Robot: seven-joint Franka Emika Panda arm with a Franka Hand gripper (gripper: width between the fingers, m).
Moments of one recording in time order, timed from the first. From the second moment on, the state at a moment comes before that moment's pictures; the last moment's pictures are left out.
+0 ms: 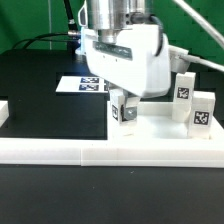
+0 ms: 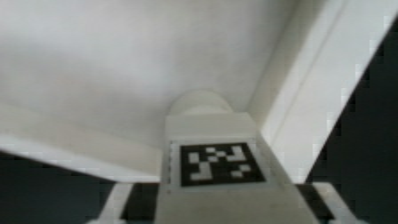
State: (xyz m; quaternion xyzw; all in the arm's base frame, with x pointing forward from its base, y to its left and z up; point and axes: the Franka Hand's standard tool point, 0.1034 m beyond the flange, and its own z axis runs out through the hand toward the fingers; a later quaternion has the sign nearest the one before) arm 0.623 0.001 0.061 -0.77 0.64 -0.02 0.06
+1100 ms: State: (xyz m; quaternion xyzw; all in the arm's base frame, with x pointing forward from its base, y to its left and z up) arm 0.624 0.002 0.062 -0.77 0.64 -0.02 0.08
